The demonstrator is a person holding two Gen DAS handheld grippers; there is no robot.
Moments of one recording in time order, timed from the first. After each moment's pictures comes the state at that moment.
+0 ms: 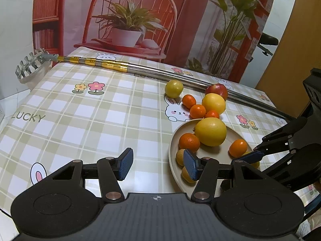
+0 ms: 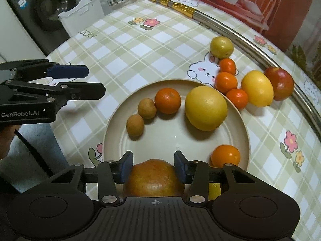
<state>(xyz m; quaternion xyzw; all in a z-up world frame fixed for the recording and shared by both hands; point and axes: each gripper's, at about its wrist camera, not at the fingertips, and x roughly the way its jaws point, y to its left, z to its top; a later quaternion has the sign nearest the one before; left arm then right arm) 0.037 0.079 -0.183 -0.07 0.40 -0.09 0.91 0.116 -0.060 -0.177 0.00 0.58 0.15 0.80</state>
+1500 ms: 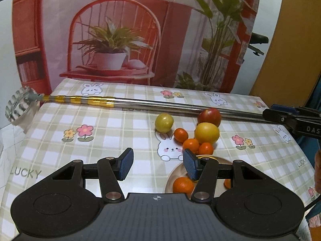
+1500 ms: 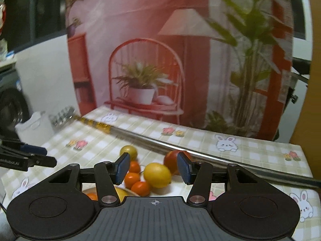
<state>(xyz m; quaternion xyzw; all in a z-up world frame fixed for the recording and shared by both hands) 0.095 0.055 -0.140 -0.01 0.37 -0.13 0.92 0.066 -0.182 -0.107 0.07 0.28 -0.04 0.96</state>
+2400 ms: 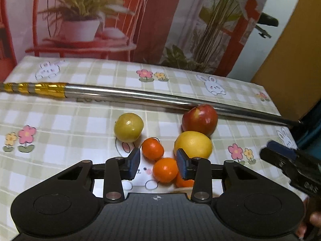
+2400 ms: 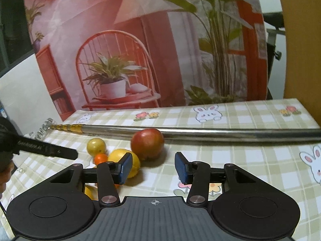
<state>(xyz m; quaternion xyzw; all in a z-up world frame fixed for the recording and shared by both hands) 0.215 -0.019 -0.198 -0.04 0.47 -0.14 0.87 0.068 -0.248 -0.187 0.18 0.29 -0.08 0.94</state>
